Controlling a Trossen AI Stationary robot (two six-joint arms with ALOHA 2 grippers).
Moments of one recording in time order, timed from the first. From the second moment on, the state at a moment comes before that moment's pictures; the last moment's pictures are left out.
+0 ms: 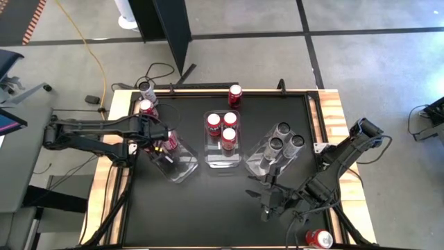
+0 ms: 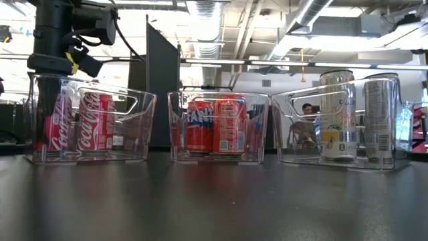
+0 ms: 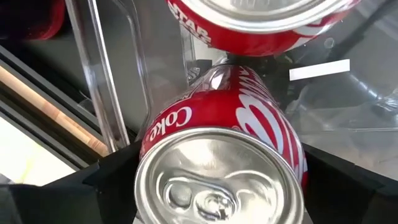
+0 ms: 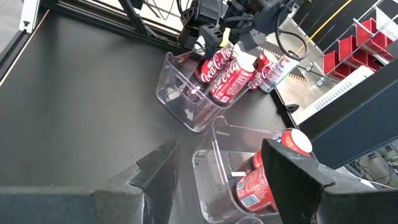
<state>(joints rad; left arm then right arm) 0.19 1.06 0.78 -1.30 -0.18 -0.48 0.76 1.56 1.32 -0.54 1.02 0.21</state>
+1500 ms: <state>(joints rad) 0.09 1.03 1.26 -0.81 -0.56 -0.11 0.64 1.56 1.46 -0.97 0.43 0.76</state>
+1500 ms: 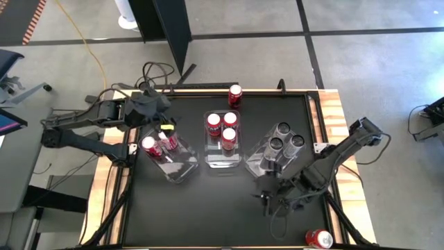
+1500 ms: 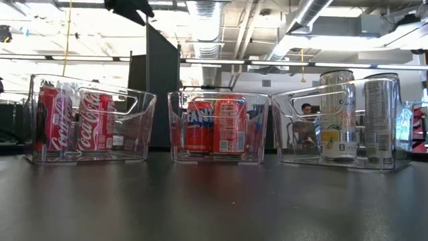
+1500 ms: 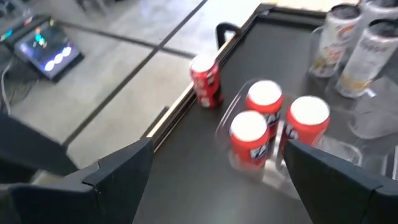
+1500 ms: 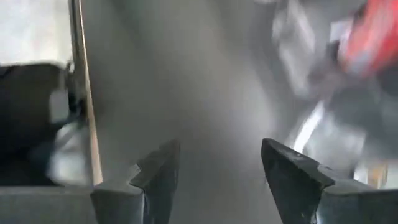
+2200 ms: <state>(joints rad) 0.04 1.30 1.11 -0.34 -0.36 0.17 1.03 1.57 1.62 -1.35 -0.11 2.13</state>
